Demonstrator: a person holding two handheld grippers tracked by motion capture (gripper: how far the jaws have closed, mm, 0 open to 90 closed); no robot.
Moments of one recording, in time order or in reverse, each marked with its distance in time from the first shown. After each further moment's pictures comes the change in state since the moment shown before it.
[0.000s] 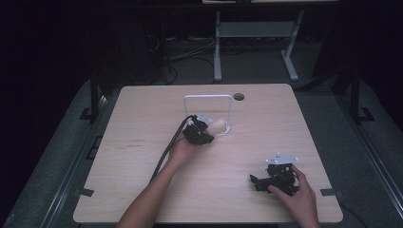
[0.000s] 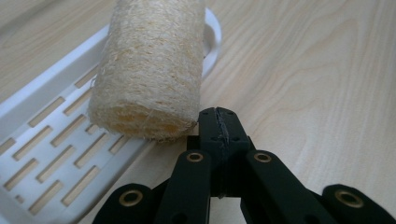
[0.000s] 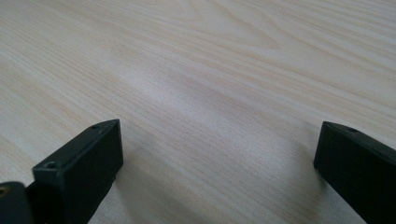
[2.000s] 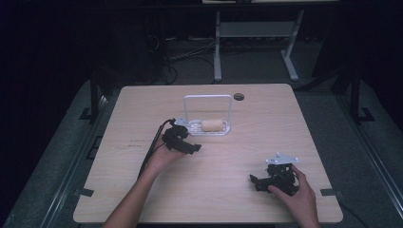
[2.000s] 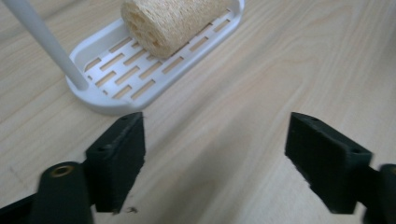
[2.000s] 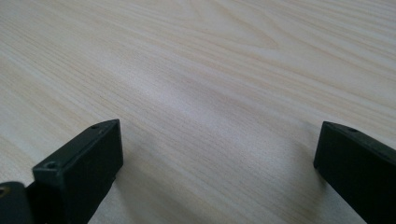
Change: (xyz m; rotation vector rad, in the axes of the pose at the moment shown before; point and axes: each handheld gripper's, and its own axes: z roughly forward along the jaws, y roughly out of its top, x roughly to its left) left arm -0.001 -0.042 -0.060 -0.050 0.060 -0.077; right arm 0.000 0.000 0.000 0.000 0.001 -0.002
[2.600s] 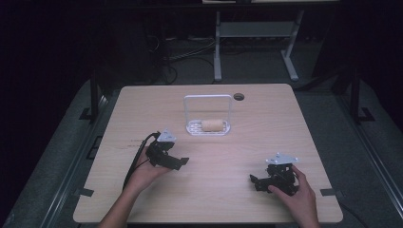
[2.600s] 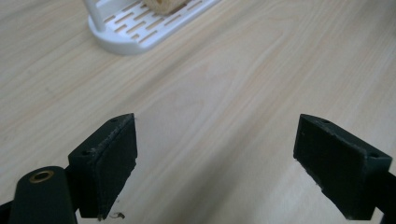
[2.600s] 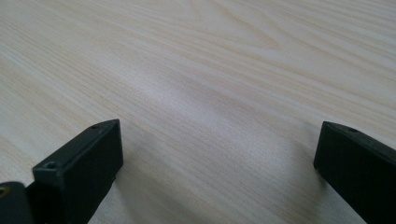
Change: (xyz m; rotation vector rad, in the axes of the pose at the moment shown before) left arm -0.017 -0.052 -0.047 -0.046 0.054 0.014; right arm 0.000 0.000 0.000 0.000 0.000 0.000
